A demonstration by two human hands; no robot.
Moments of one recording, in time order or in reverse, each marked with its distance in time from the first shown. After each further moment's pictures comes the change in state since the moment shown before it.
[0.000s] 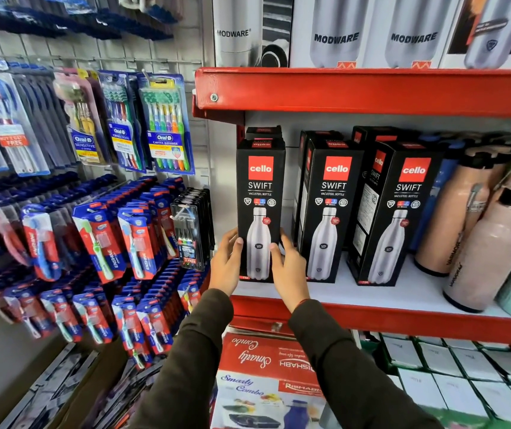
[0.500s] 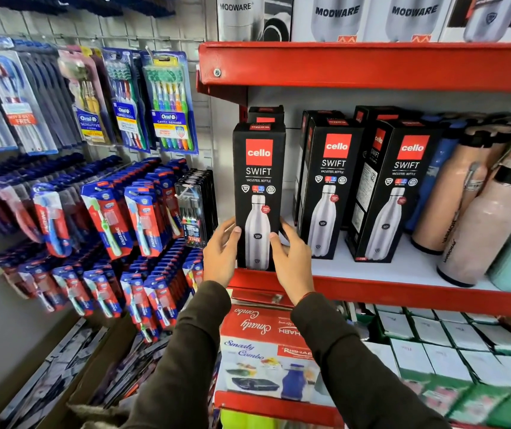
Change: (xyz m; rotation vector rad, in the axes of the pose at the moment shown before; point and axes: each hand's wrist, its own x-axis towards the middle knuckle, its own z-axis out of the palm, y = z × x) left_hand -0.048 0.015 -0.013 -0.081 0.069 -0.033; right_hand -0.043 -0.009 -0.014 0.105 -0.003 -0.008
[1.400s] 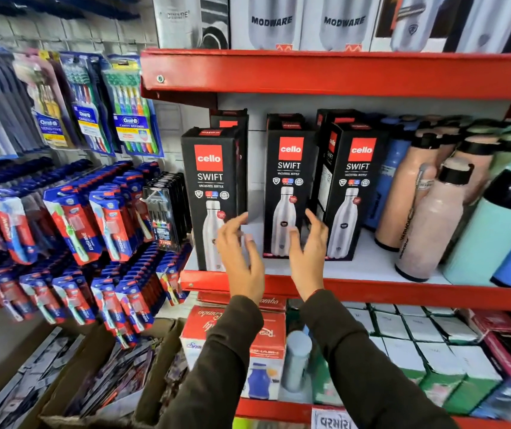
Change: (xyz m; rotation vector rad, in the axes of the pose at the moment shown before) left_hand -0.046 0.012 0.117 0.161 0.264 0.588; right_hand 0.017 0.016 -0.097 -0.023 0.228 -0.024
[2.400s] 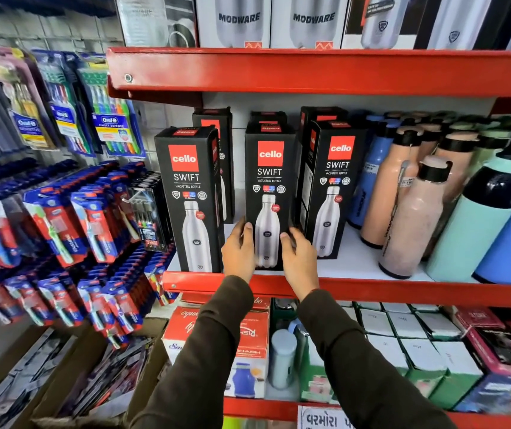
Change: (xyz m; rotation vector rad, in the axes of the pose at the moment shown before) left_hand 0.011 -0.019 0.043 -0.032 -0.231 -0.602; right_hand 0.008 0.028 -0.020 -0.087 -0.149 0.169
